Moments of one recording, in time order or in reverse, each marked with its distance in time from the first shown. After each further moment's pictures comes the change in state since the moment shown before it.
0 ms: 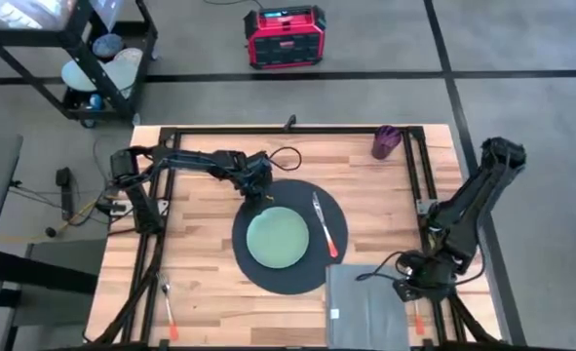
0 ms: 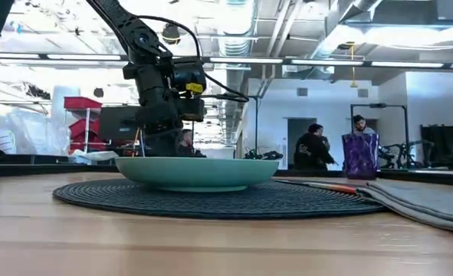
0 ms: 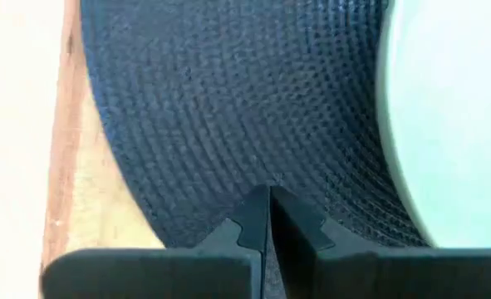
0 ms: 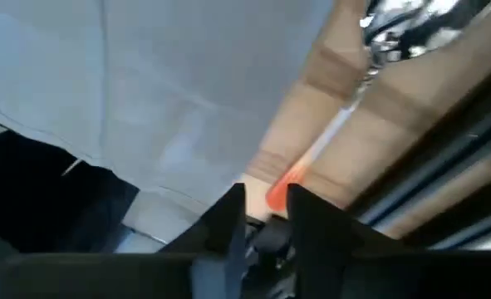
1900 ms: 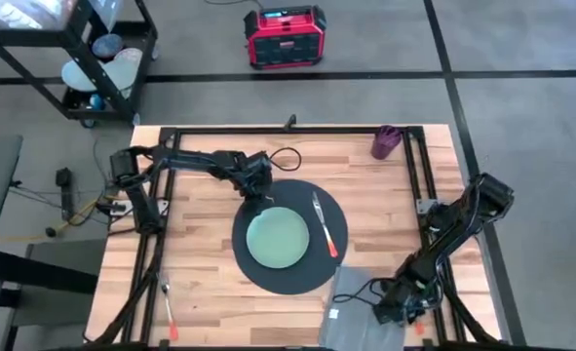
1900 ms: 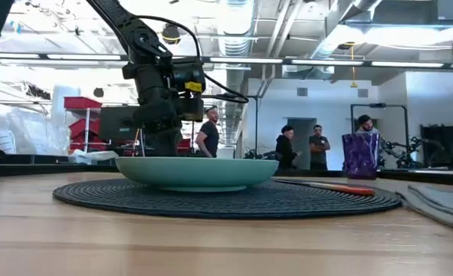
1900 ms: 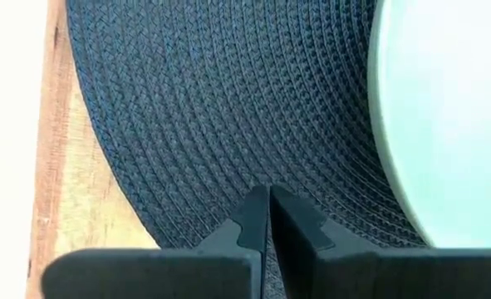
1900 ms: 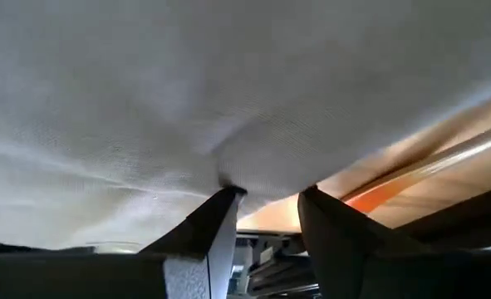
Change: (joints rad) left arm 0.000 0.000 0.000 -0.013 -0.002 0.018; right arm -0.103 0.501 0.006 0.494 -0.345 0.083
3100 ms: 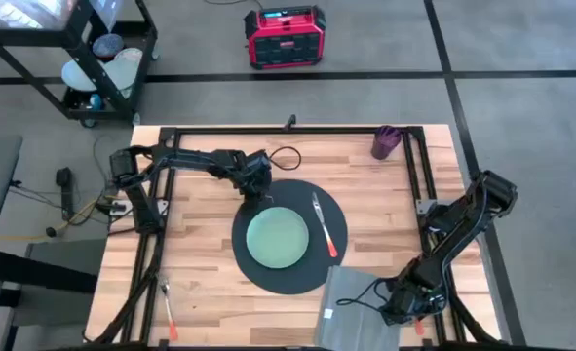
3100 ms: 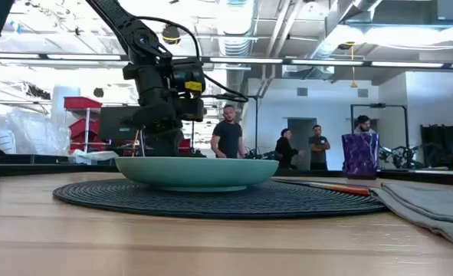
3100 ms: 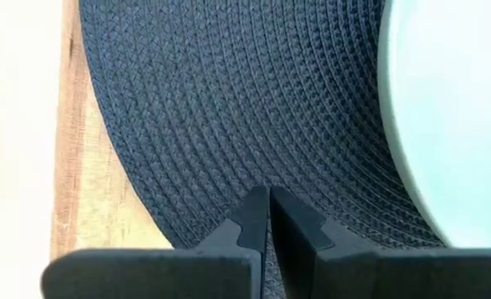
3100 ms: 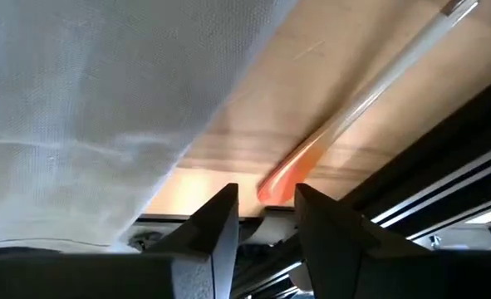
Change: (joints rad) left arm 0.010 0.000 0.000 0.004 -0.007 0.030; right arm 0.086 -0.062 0.069 -0.299 -0.067 -0.026
